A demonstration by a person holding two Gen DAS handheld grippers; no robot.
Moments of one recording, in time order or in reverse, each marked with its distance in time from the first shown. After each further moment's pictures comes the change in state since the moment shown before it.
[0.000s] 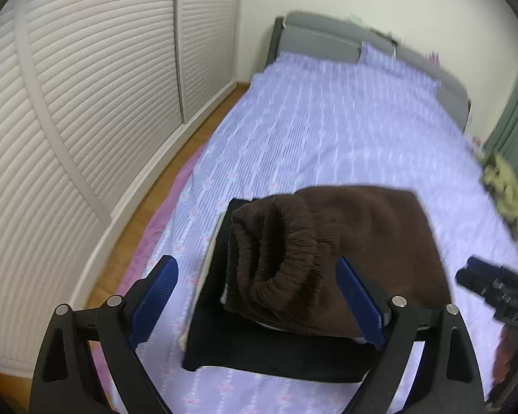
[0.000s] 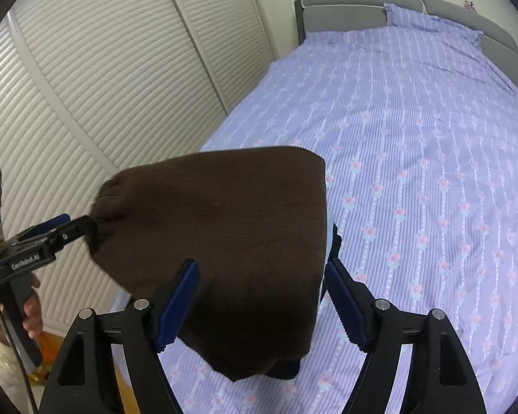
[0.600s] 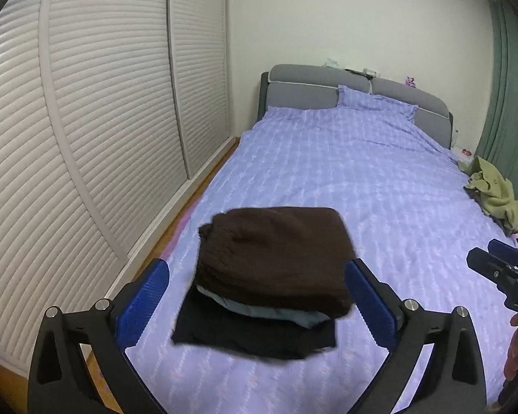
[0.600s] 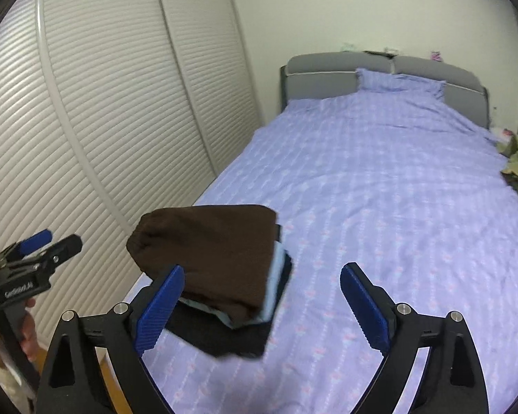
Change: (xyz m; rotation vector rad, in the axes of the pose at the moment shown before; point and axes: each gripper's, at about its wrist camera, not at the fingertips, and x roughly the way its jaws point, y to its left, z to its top) left arm -0.158 -0.120 -0.069 0.108 -0.229 0.076; right arm -0.177 -0.012 -0.049 -0.011 -0.255 -0.112
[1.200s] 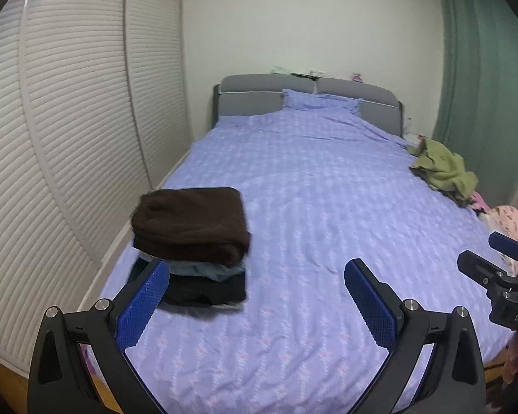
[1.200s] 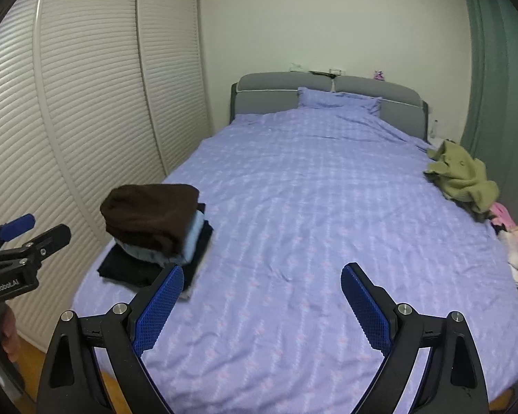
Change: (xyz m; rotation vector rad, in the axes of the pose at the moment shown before) left arm -0.141 -0.149 -0.077 0.099 -0.039 -0.129; right arm -0.182 -0.076 -0.088 -0.023 -0.057 -0.195
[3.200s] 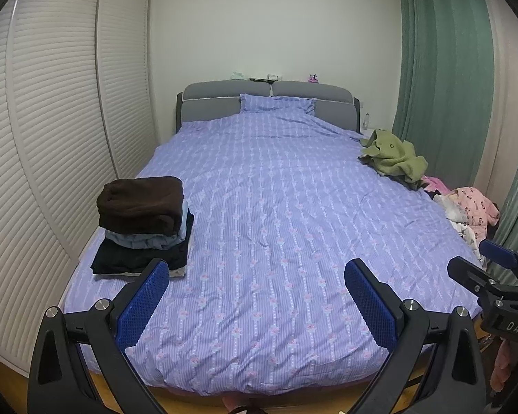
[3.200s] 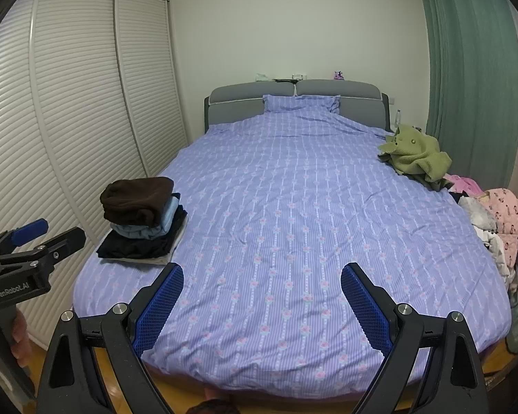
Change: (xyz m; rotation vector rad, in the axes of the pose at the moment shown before) left arm -0.124 -0.112 -0.064 0.044 -0.028 -0.101; right arm -0.148 -0.091 -0.101 0.085 -0.051 -0.051
